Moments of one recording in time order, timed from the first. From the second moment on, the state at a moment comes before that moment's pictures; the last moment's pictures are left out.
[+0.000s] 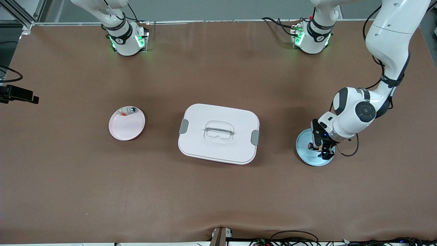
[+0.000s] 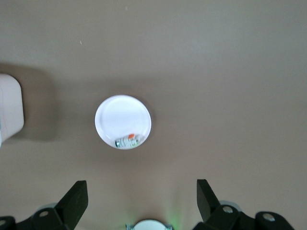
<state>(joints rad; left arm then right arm) 0.17 0.51 -0.26 -2.06 0.15 2.69 1.41 -0.08 0.26 -0.03 -1.17 0.04 1.29 -0.07</state>
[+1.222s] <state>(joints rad) 0.17 0.19 -0.32 -1.82 0.15 2.06 0.56 -0.07 0.08 -0.02 -1.42 0.04 1.44 -0.07</state>
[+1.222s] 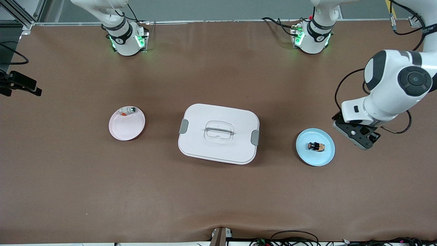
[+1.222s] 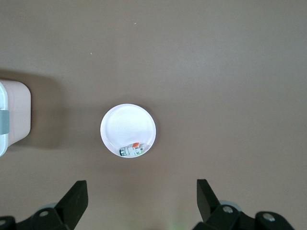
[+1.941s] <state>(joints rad) 0.17 0.13 -0.33 -1.70 0.14 1.87 0.21 -0.07 0.06 -0.02 -1.42 0.04 1.42 -0.07</state>
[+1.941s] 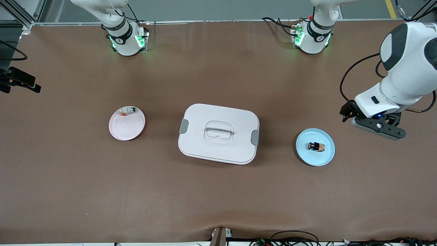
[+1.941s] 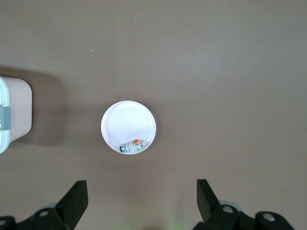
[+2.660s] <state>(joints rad) 0.18 0.11 -0.33 -1.63 0.08 1.73 -0.03 -0.07 0.06 -0.02 -1.42 0.04 1.42 -0.07</state>
